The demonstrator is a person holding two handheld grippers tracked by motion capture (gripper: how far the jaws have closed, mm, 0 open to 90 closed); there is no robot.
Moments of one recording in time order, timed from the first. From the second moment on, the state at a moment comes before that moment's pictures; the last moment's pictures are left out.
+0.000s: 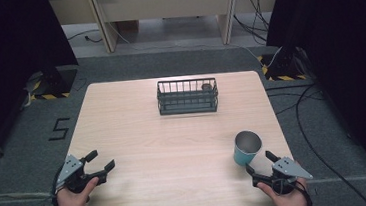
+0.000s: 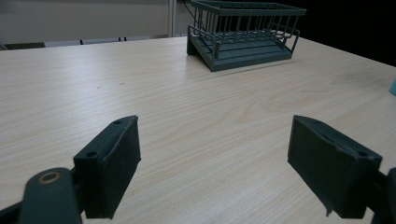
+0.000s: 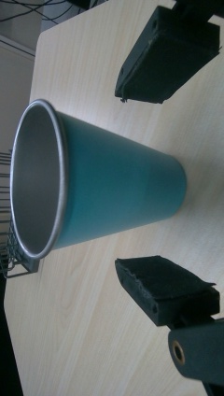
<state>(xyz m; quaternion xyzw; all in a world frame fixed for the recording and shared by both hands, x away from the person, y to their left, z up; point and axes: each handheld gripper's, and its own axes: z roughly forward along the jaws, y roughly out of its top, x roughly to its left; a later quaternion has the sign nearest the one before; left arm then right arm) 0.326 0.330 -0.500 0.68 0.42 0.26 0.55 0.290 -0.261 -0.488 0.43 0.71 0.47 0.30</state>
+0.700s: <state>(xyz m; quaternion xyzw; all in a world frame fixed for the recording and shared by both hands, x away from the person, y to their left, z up) 0.326 0.329 -0.500 0.68 0.42 0.26 0.55 0.328 -0.244 -0.490 0.44 0.70 0.48 0.29</state>
